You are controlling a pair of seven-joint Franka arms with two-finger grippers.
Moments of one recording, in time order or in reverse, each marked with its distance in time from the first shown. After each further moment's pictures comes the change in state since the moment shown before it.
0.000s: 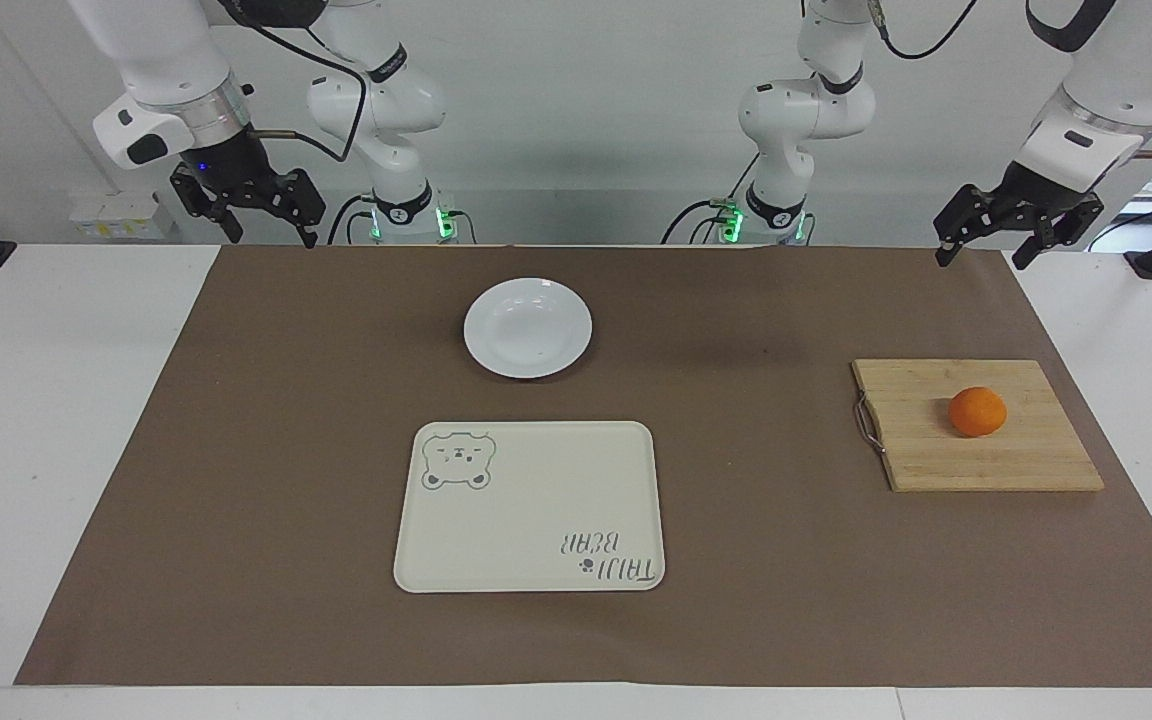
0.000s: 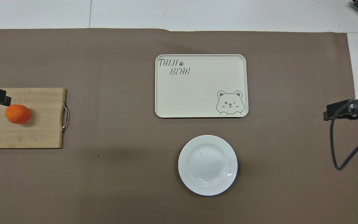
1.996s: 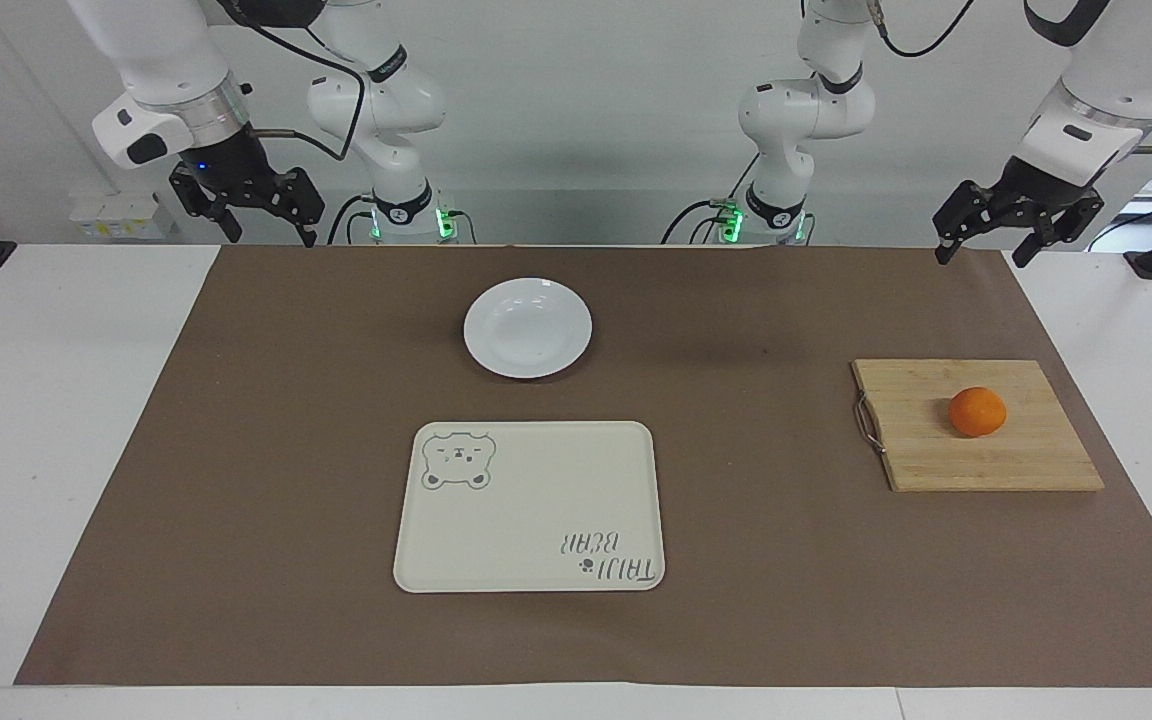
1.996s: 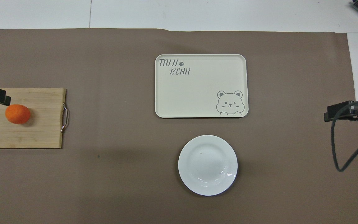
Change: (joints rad) left arm -0.003 -0.006 -0.002 0.000 0.000 0.005 0.000; right arm -0.002 -0.005 -0.001 -0.006 0.000 0.001 -0.014
